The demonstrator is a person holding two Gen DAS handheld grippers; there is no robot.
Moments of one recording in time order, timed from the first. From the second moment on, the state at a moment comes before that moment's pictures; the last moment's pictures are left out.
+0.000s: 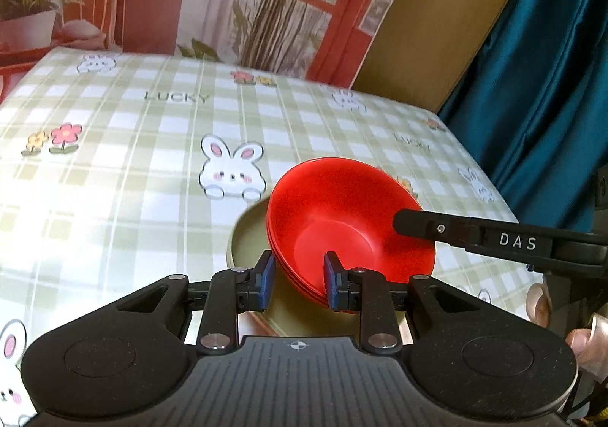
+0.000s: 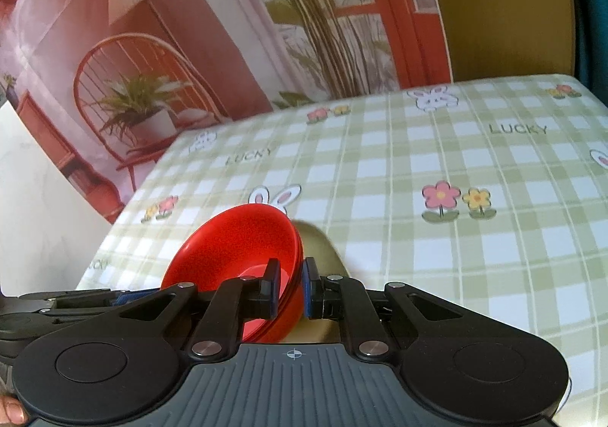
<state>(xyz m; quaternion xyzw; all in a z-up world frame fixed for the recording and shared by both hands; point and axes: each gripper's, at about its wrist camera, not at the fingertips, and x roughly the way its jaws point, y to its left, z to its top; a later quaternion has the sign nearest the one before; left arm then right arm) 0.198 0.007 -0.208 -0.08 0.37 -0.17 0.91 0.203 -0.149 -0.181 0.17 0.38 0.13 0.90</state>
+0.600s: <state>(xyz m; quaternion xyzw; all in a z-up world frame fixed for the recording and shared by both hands) 0.186 0.006 -0.217 -0.10 0.35 -0.14 0.92 0.191 -0.147 -0.194 0.16 0.40 0.13 0.90</state>
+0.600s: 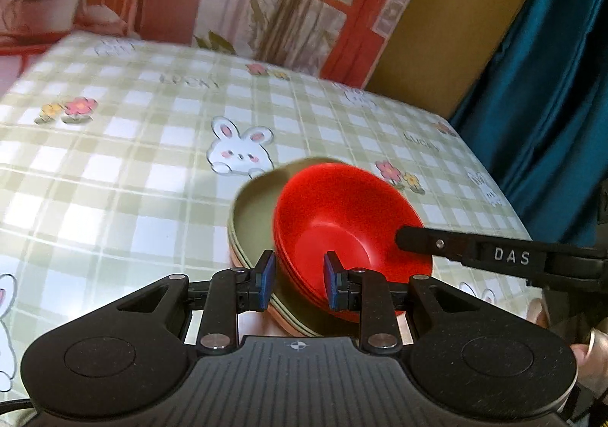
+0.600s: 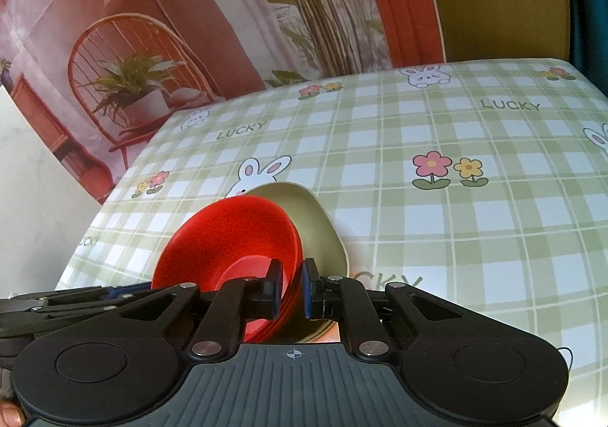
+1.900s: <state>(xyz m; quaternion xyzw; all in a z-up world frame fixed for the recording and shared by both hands) 0.102 0.014 -0.038 0.00 0.14 0.00 0.99 0.122 -0.180 -0.024 0.06 0.20 0.08 0.98</state>
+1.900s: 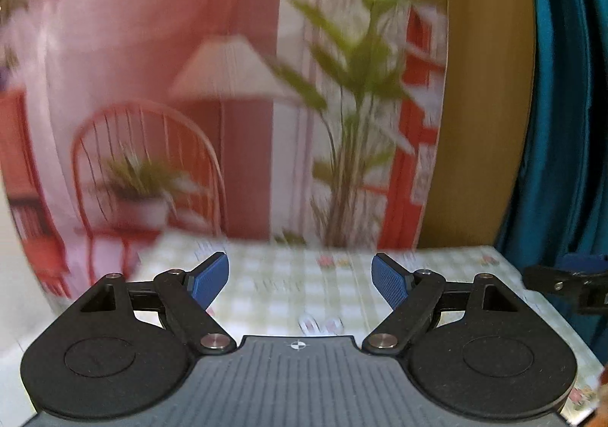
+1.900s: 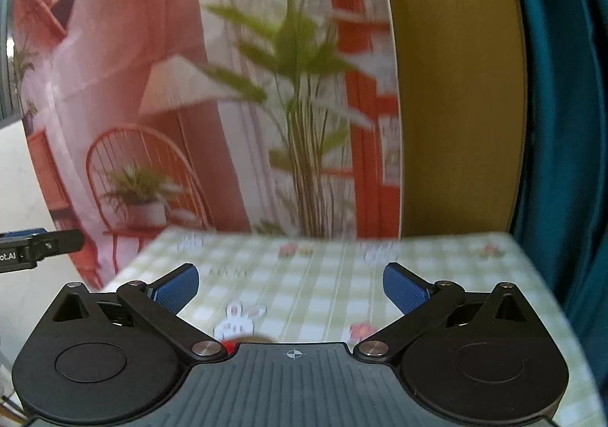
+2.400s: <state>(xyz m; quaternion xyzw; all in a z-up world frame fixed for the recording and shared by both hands) 0.052 -0.012 0.032 0.03 0.06 -0.01 1.00 0.080 -0.183 0.052 0.05 0.12 0.07 0.99</state>
